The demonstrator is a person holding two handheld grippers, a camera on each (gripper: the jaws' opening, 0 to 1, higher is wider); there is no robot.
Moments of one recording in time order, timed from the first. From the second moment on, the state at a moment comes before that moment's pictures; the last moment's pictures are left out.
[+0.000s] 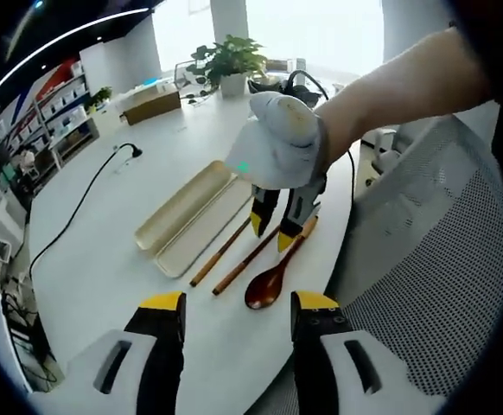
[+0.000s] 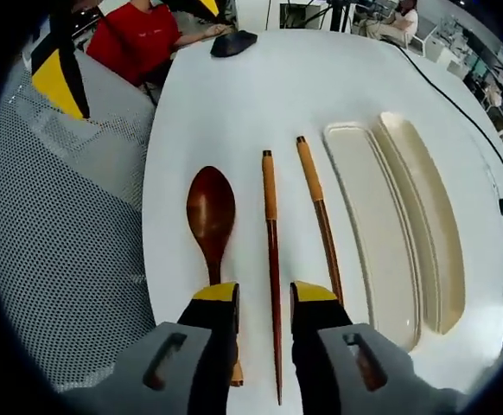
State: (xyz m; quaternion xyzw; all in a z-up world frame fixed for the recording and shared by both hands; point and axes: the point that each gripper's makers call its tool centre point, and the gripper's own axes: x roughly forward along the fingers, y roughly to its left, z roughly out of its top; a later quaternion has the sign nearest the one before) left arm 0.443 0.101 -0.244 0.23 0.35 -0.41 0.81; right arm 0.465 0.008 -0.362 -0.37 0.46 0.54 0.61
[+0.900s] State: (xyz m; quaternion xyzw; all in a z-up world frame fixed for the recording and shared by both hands) left arm 0.441 0.101 -0.246 0.24 0.35 -0.41 0.81; right arm 0.474 0.013 -0.363 -0.41 0.44 0.54 0.59
